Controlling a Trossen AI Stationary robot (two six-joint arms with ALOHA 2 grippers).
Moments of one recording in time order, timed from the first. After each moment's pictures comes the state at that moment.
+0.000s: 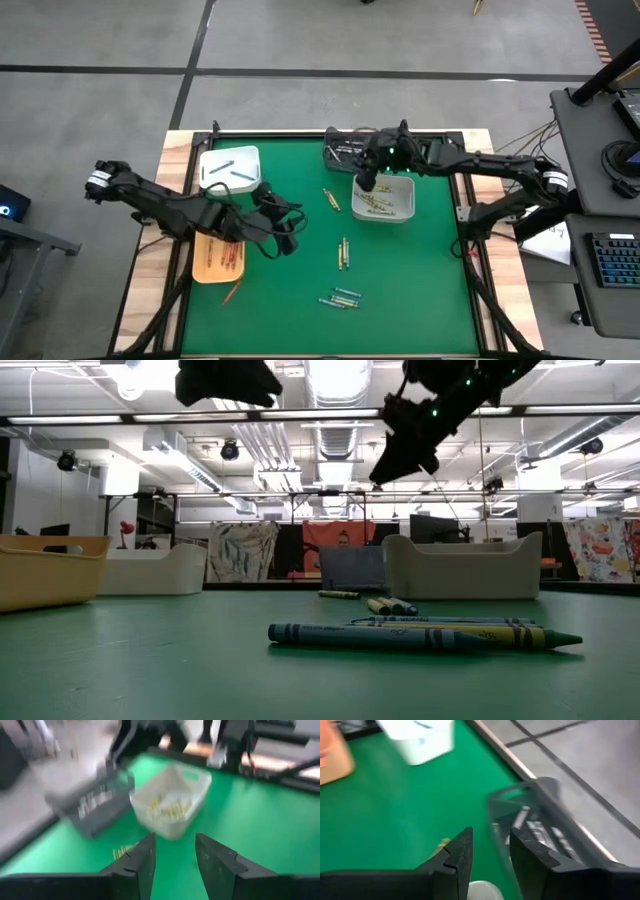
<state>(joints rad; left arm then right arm) -0.31 1.31 1.00 -0.25 -0.70 -0.40 -0.39 1.38 1.01 -0.23 0.07 0.06</state>
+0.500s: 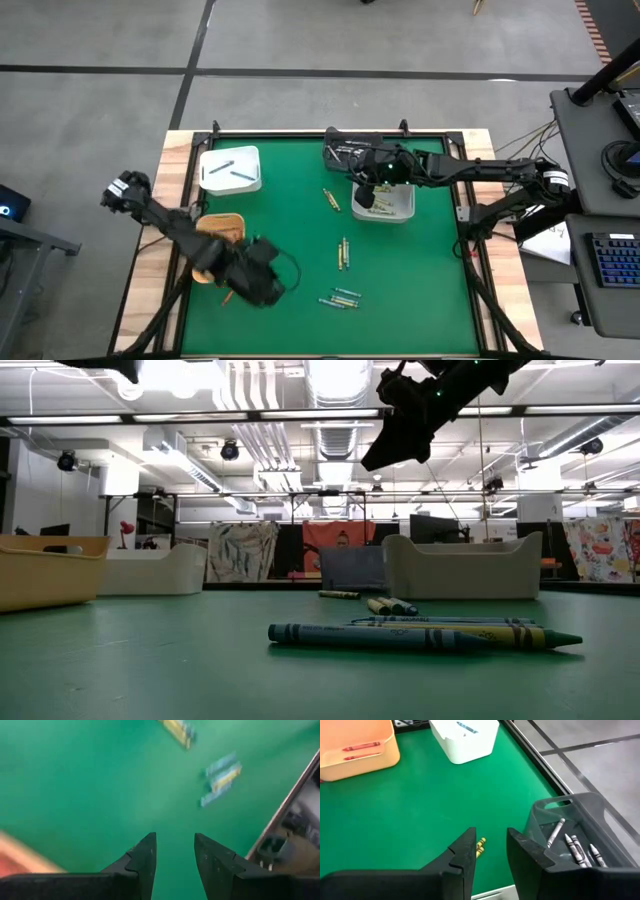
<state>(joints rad) -0.59 1.54 1.40 -1.03 -0.32 -1.31 -0.24 1.37 1.01 -0.23 0.08 0.03</state>
